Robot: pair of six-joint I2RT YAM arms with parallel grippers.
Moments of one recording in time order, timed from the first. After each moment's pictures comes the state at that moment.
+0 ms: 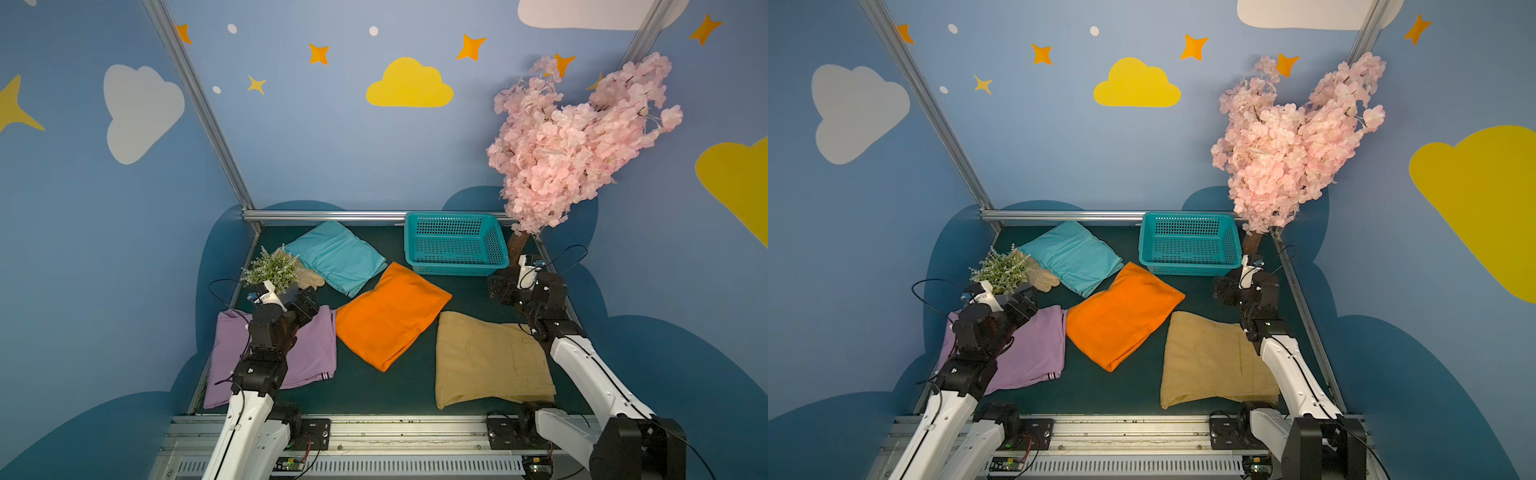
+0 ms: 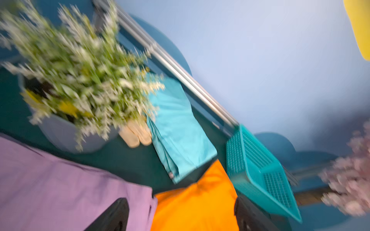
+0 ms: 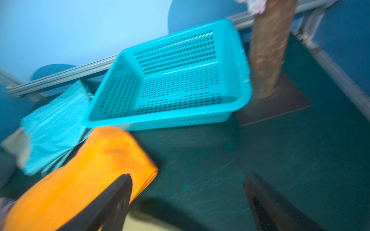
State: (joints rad) left arm -0.07 0.61 0.51 -0.29 0.07 -0.76; right arm 0.07 1.06 0.66 -0.10 -0.23 0.27
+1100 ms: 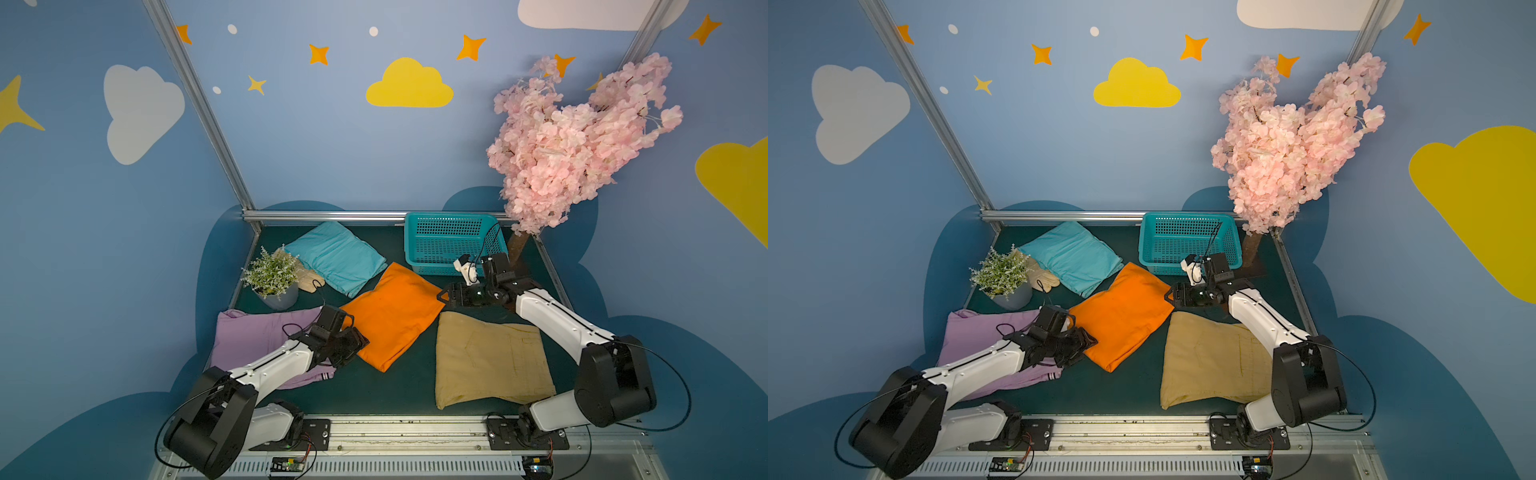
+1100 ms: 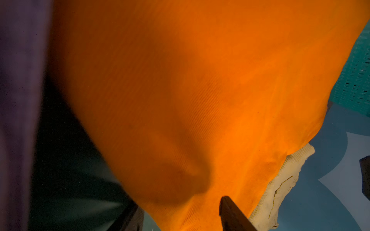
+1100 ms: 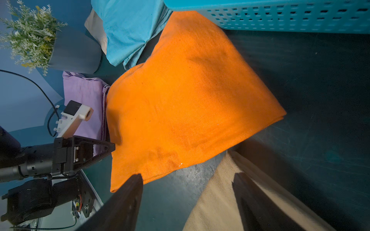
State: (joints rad) left arm -0.45 1.25 0.47 -0.23 0.32 -1.11; right arm 0.35 1.47 1.00 -0.46 -0.52 0.24
